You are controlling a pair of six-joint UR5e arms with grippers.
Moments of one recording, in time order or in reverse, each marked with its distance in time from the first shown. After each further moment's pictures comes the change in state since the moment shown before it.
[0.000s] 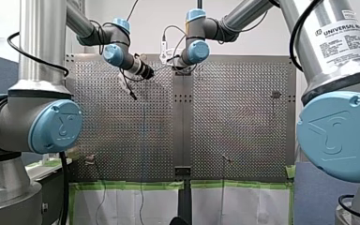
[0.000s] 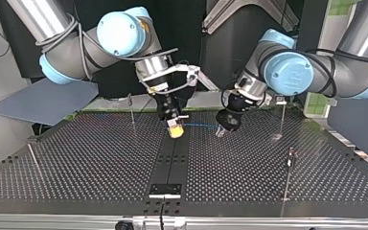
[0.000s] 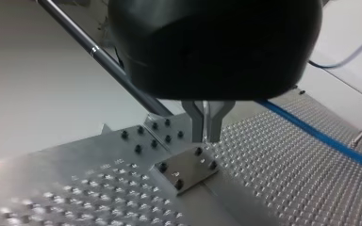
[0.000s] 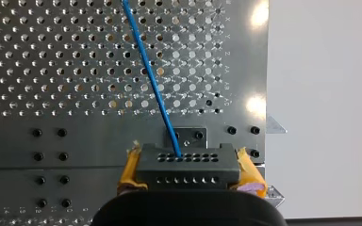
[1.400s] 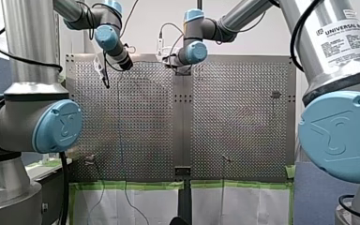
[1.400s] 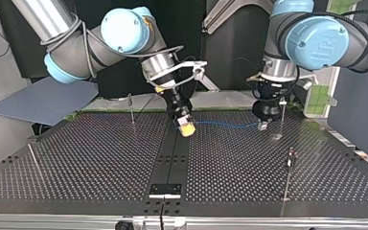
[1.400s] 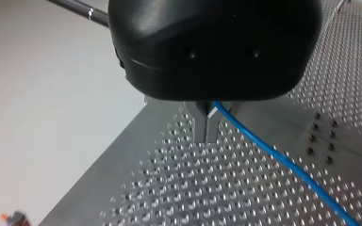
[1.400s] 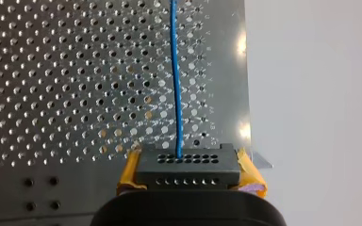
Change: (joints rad) left arm 0.020 0.158 -0.050 -0.144 -0.365 0.313; right arm 0.017 0.007 -0.001 -0.052 -0.084 0.044
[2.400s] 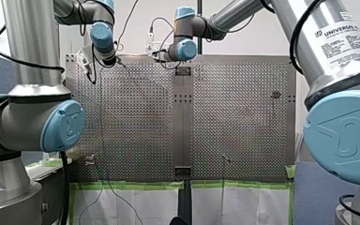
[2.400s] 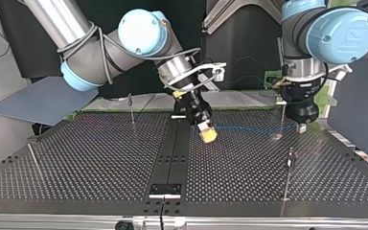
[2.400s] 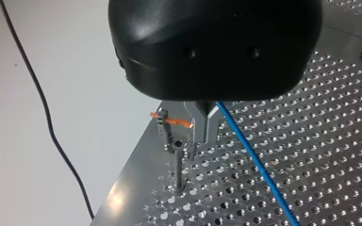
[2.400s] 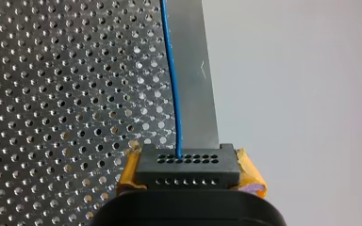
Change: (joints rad) left arm 0.082 0.050 -0.013 0.023 -0.184 0.018; right arm 0.057 0.064 -0.126 0.000 -0.013 0.026
